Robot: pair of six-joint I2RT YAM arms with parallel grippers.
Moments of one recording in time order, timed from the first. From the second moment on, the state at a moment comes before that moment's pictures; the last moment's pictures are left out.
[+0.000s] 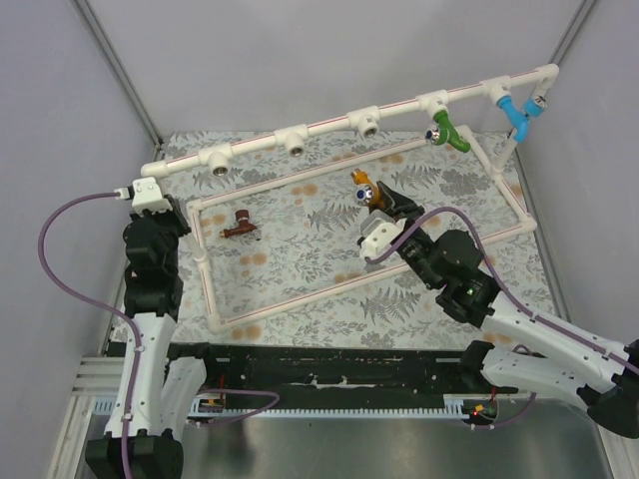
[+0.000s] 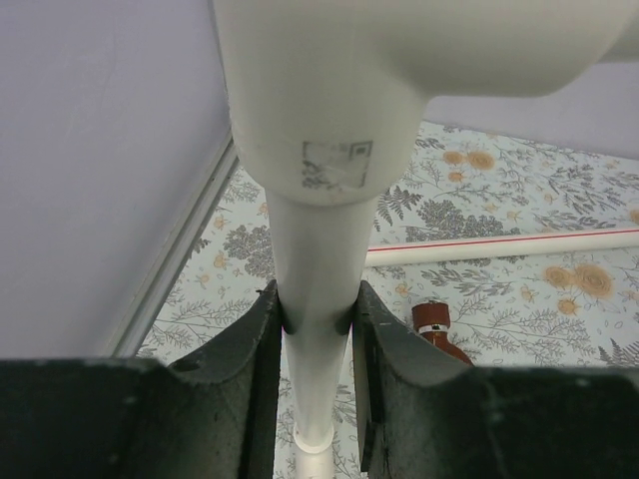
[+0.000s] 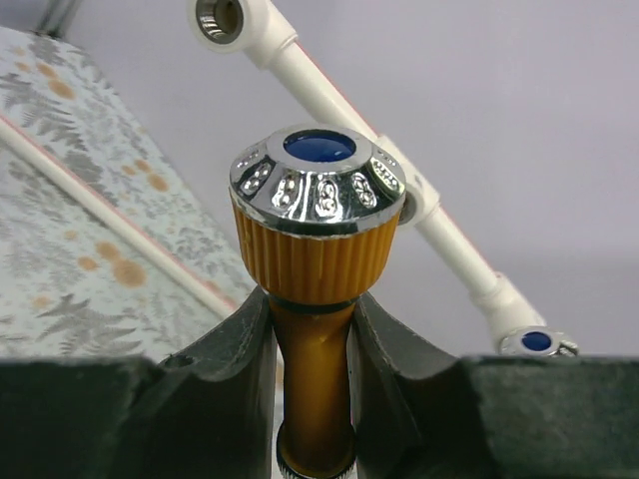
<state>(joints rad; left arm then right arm) 0.09 0.72 0.68 -0.01 -0.15 -0.03 0.91 0.93 0.82 0.29 0.25 -0.81</state>
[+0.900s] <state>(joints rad) 0.06 0.67 0.68 -0.08 -0.20 -0.06 0.90 1.12 0.81 0.59 0.35 -1.61</state>
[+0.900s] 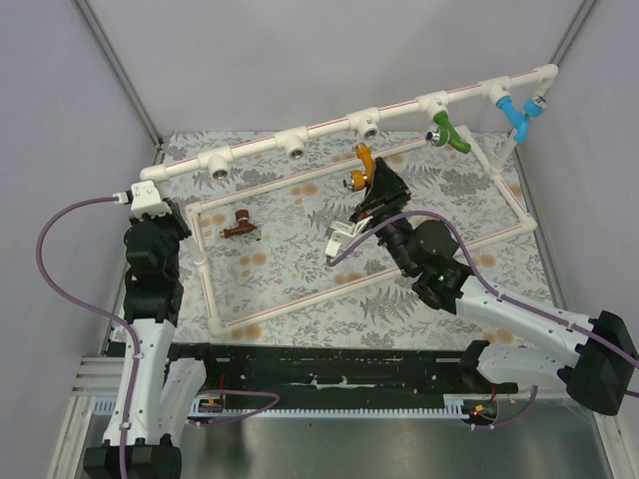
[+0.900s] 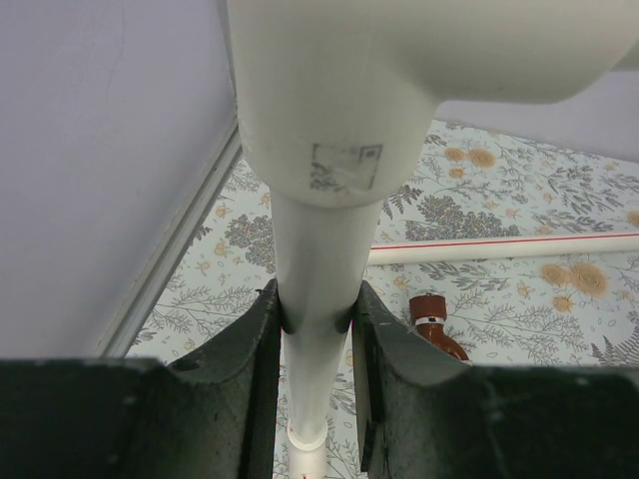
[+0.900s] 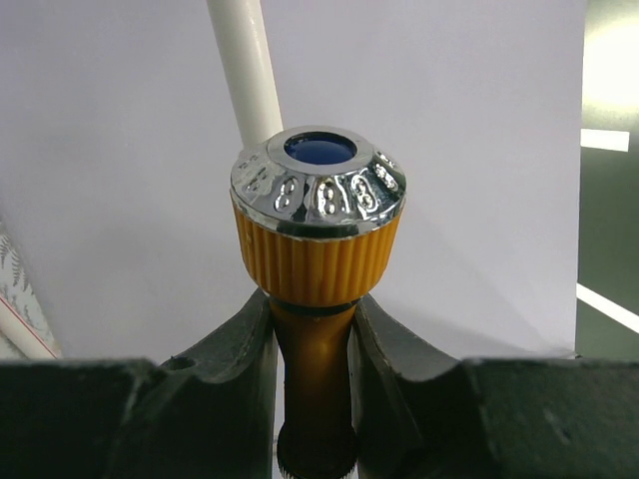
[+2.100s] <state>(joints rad) -0.01 0.68 0.68 -0.07 -0.31 -0.06 0.79 1.23 0.83 0.70 0.35 -1.66</state>
